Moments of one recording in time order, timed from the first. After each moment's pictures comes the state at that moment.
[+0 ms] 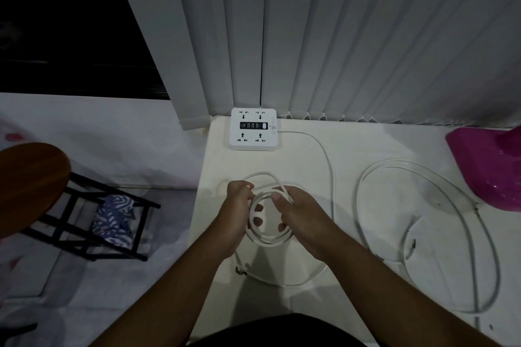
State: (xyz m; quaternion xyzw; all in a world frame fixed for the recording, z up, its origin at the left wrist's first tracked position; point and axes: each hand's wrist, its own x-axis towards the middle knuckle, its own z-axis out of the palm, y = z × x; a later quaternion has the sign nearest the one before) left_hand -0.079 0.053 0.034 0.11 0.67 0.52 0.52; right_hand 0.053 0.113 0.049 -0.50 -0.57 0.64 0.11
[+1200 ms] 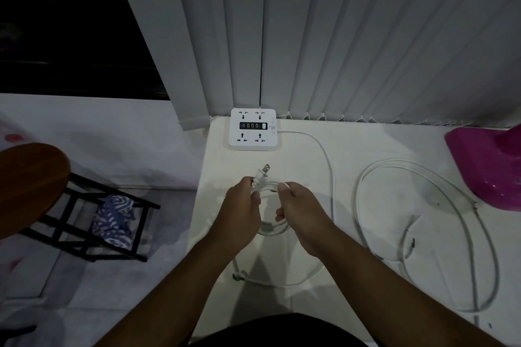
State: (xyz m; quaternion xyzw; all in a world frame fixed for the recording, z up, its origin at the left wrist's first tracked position) left_hand -0.078 0.046 0.033 0.46 0.77 0.35 0.28; right_hand 0.041 0.113 0.052 -0.55 -0.56 0.60 0.16
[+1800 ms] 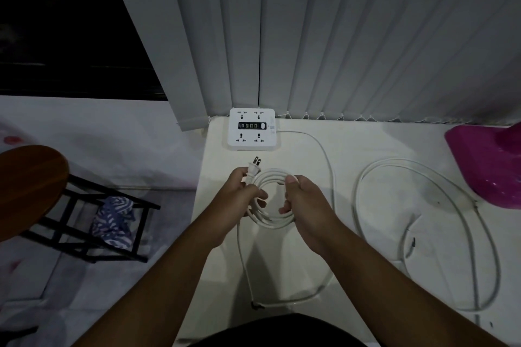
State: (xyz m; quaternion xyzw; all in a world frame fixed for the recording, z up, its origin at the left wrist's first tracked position) left_hand -0.101 0.059 0.050 0.28 0.67 0.44 0.53; right_hand 0.044 0.121 0.053 -0.55 -0.52 0.62 0.22
